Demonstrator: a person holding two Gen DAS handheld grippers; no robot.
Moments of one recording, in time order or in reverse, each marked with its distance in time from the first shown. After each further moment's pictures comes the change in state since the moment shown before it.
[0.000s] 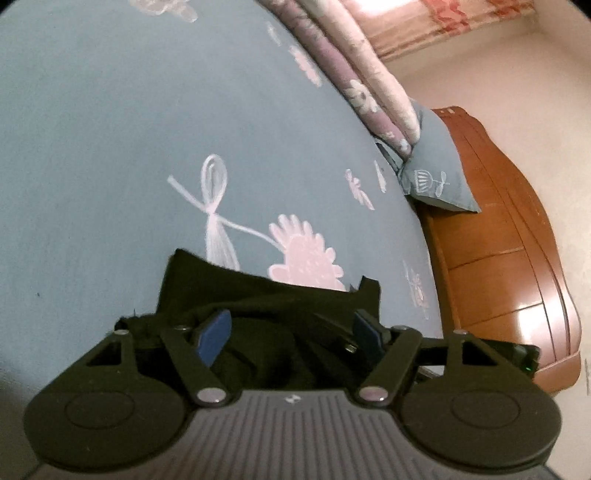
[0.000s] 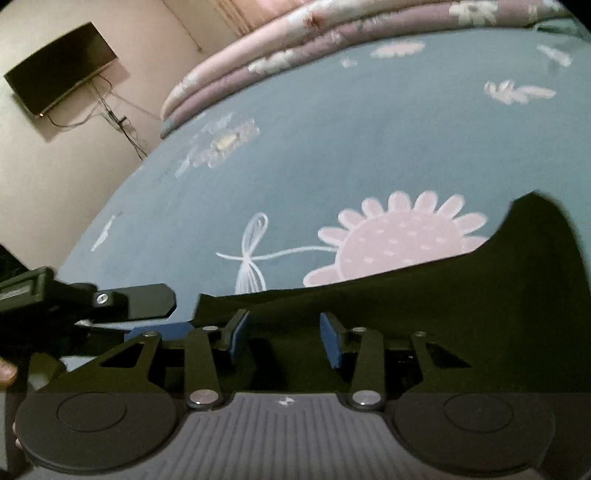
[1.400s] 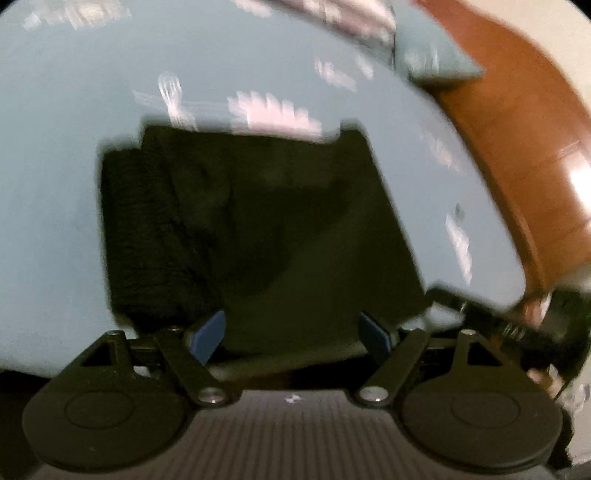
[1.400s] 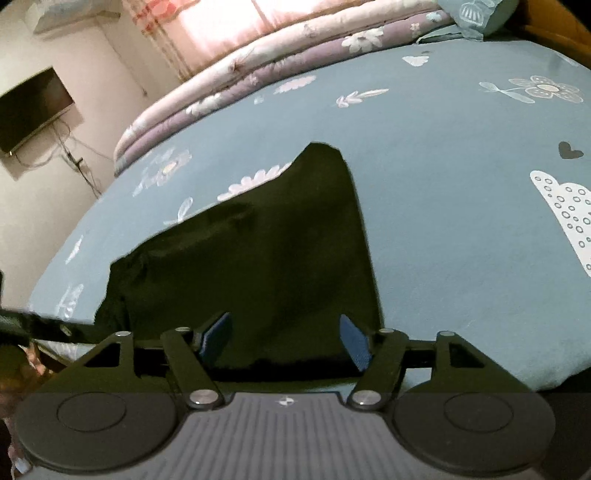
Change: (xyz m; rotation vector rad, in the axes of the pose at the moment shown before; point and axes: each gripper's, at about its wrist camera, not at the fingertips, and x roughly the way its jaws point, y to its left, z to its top) left arm -0.047 -0.078 -0.115 0.285 0.103 0.235; right arm -0.161 -0.056 -0.136 0.141 -0.134 -0.165
